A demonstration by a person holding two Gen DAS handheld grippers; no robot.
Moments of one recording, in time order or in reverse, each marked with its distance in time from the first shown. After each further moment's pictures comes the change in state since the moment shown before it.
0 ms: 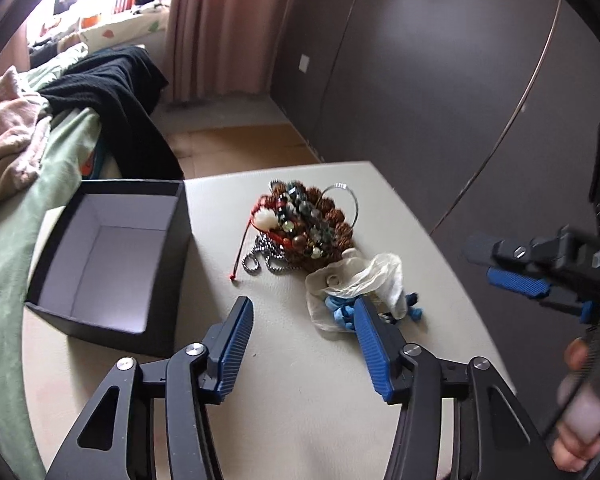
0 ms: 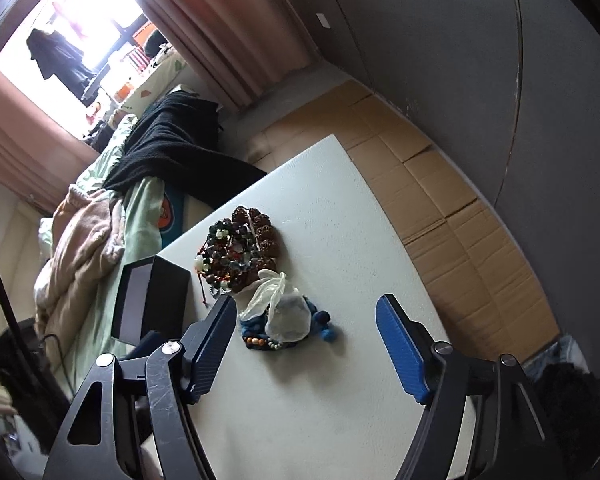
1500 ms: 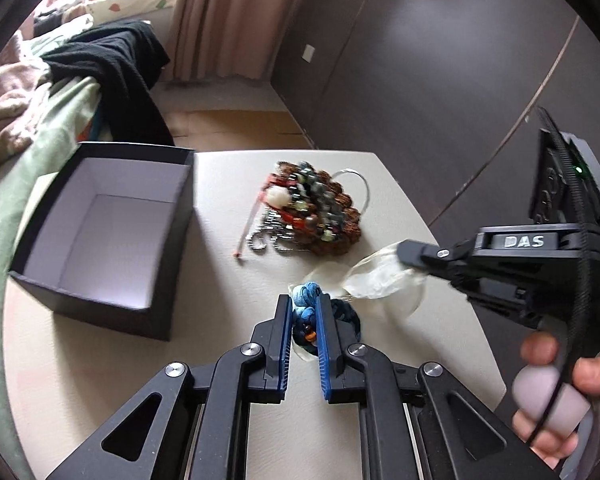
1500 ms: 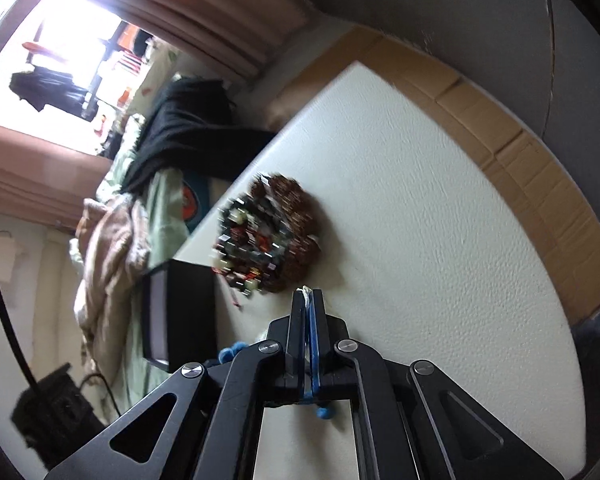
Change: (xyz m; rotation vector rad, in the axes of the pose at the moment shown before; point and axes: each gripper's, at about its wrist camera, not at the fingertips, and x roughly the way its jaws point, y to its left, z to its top) left arm -0.005 0.032 -0.012 -0.090 0.017 -0.070; right arm 0.066 0.012 0.000 0.167 0.125 0.177
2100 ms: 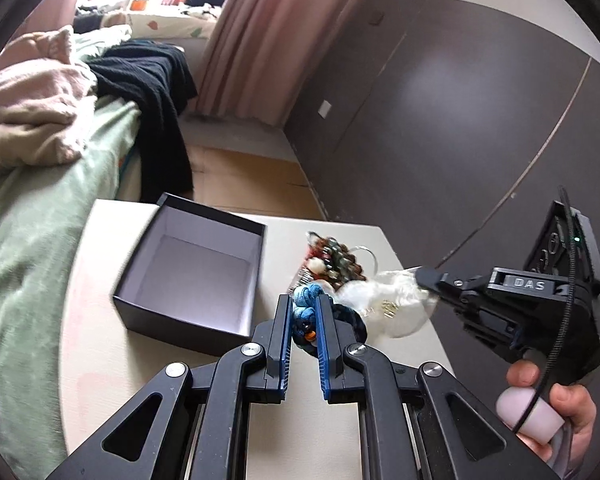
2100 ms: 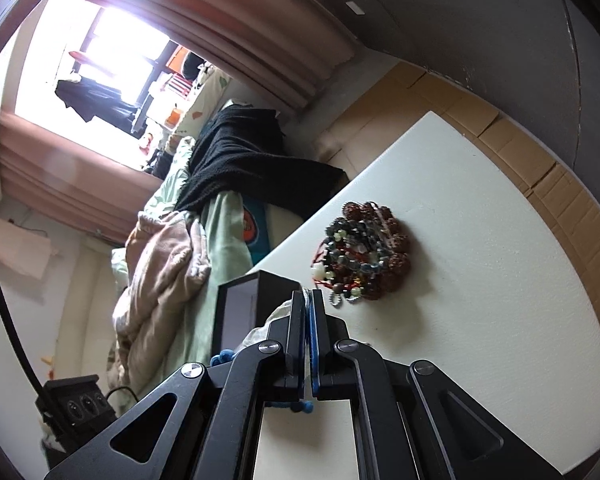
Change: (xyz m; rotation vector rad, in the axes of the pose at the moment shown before) left arm -0.083 0.044 0.011 -0.114 -0.175 -0.045; right arm -0.030 0.050 -0.010 -0.050 -0.117 0.142
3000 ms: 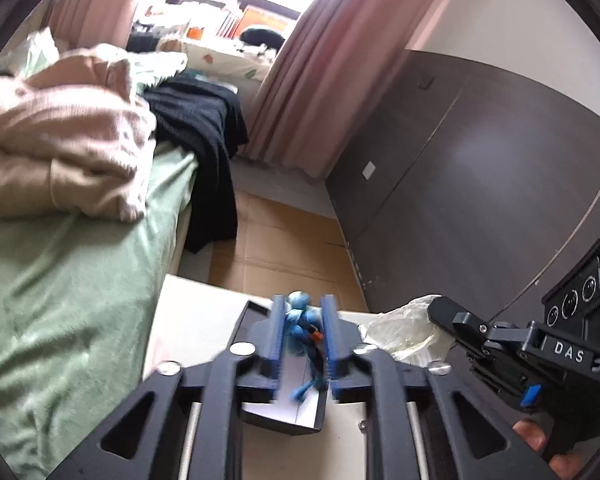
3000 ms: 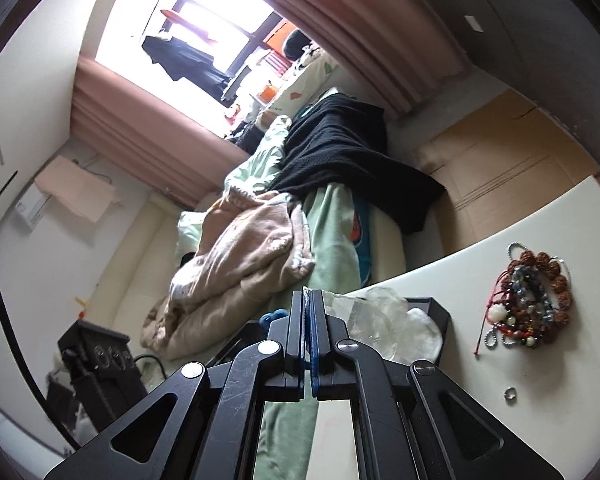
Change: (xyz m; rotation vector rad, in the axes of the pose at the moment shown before) left arm -0.036 0.054 0.064 -0.148 -0.145 0.081; right arm 0.036 0.114 0.002 -0.232 0.037 0.233
